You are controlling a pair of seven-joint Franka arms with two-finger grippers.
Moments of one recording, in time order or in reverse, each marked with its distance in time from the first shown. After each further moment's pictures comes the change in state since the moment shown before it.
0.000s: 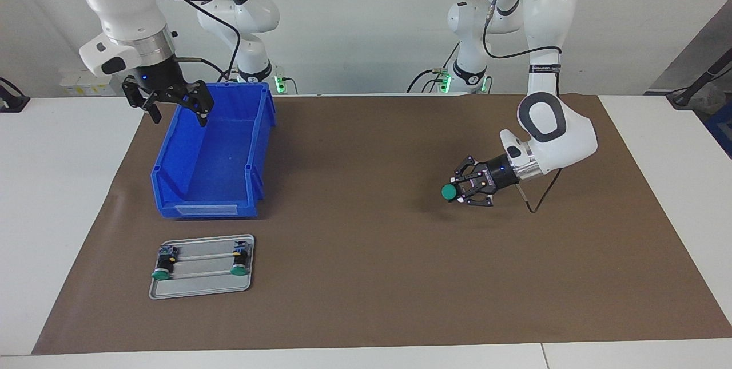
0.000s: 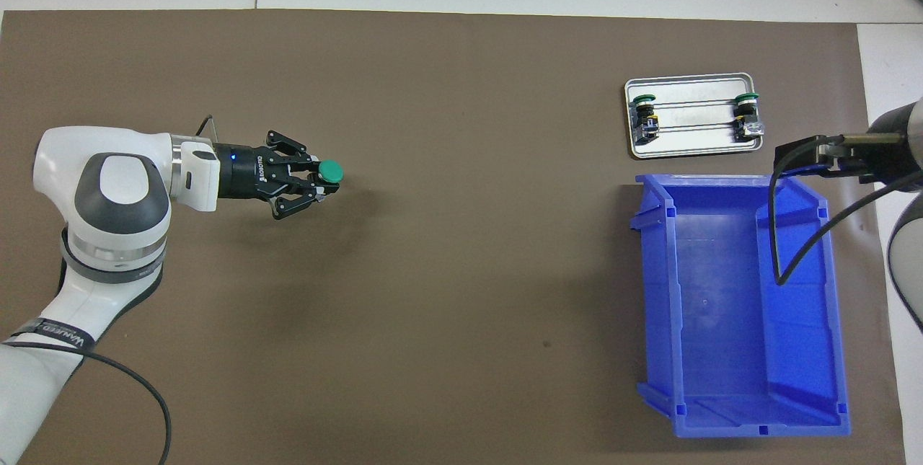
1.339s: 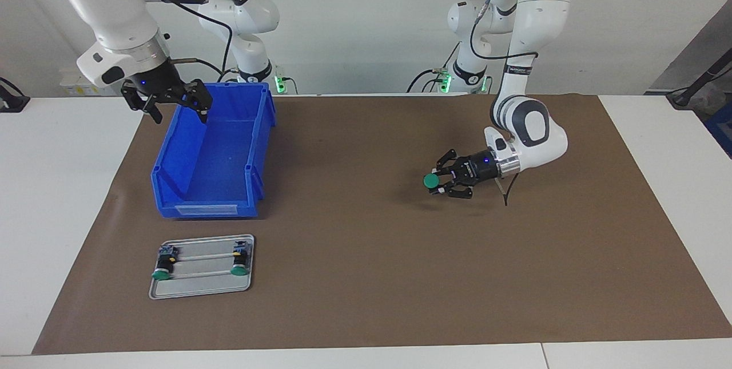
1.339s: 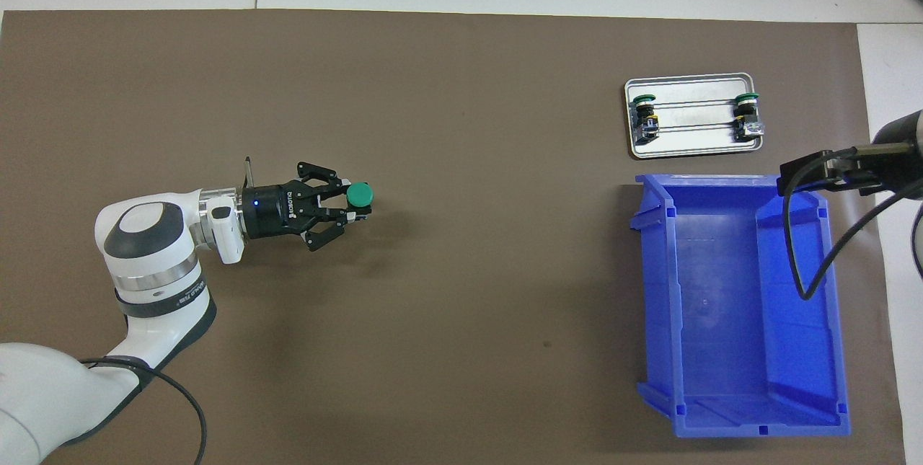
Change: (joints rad) left arm 0.013 0.055 0.002 -0.160 -0.459 -0.211 0.465; right arm -0.034 0.012 -0.001 0.011 0.047 -0.070 -0.111
